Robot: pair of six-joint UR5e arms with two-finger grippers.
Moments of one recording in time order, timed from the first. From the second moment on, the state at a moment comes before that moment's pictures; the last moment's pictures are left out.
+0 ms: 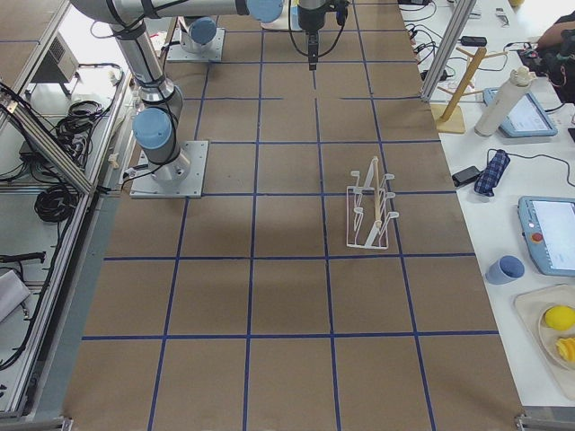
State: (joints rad) left arm -1.23 -1.51 -1.62 -1.70 1.56 0.38; right arm 1.57 -1.60 1.55 -1.61 -1.53 0.00
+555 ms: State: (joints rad) left arm -1.57 -1.49 -1.64 -1.59 1.59 0.02; right arm 1.57 -1.60 1.55 -1.61 -1.53 0.00
